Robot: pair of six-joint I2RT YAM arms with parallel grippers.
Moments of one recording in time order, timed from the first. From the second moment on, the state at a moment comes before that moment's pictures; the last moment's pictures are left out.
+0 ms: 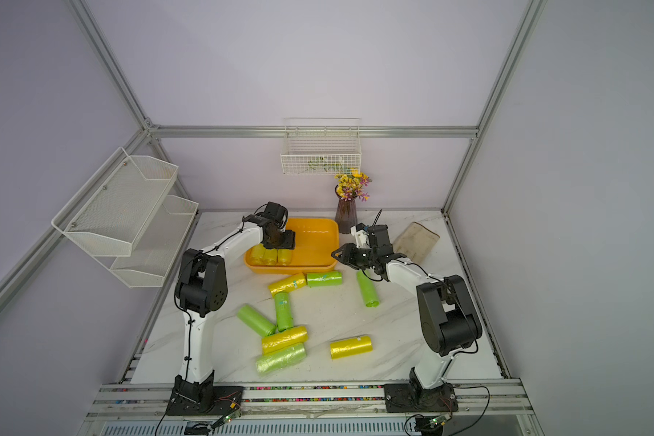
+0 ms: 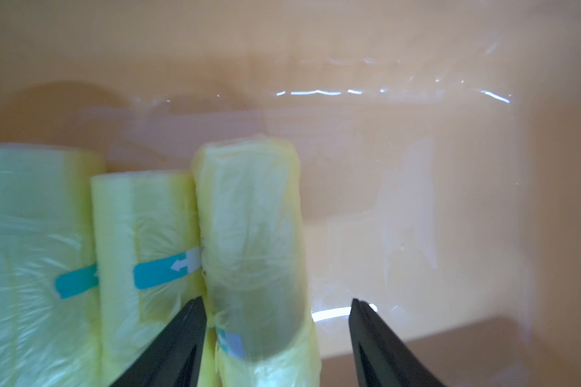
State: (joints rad) left arm -0.33 2.19 1.87 -0.72 -0.02 -0.28; right arm 0.27 1.72 1.05 0.03 -0.67 0.65
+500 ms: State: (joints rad) left arm -0.33 2.12 1.86 -0.64 0.12 -0.29; right arm 0.27 1.72 1.05 0.03 -0.67 0.65
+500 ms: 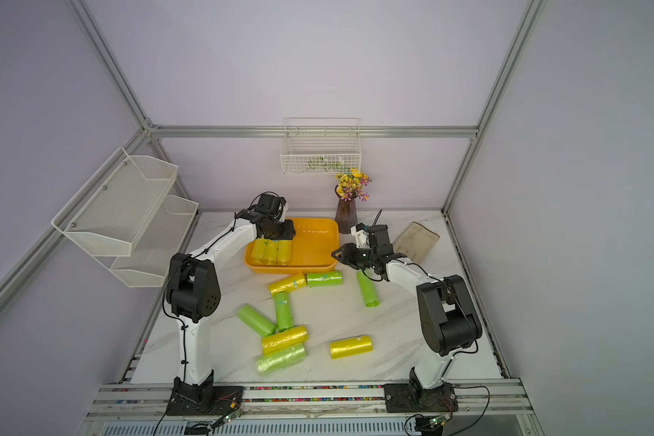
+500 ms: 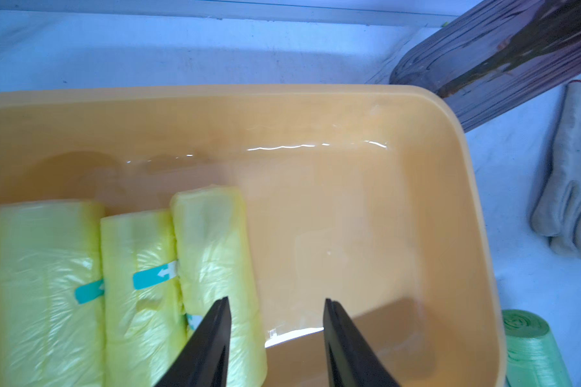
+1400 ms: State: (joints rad) left arm -0.33 2.17 1.76 -0.56 0.17 -0.32; right arm 0.34 1.65 1.07 -0.25 -0.51 0.43
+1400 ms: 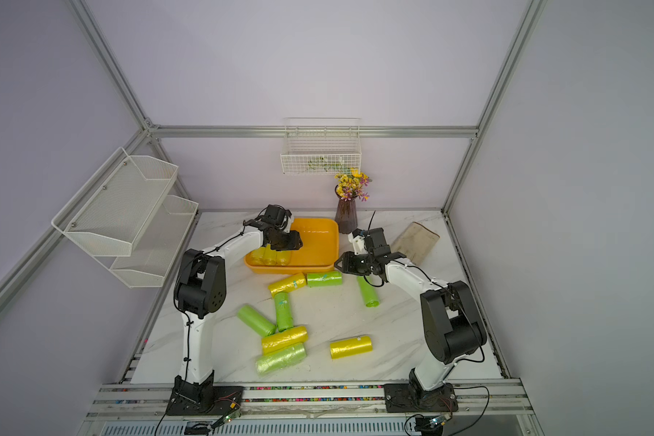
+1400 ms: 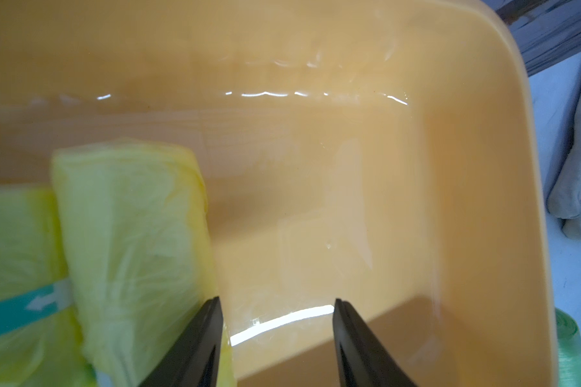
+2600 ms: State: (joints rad) left arm -0.30 1.91 1.44 -0.37 0.21 -0.31; right arm 0.89 0.98 0.63 -0.73 -0.10 1.14
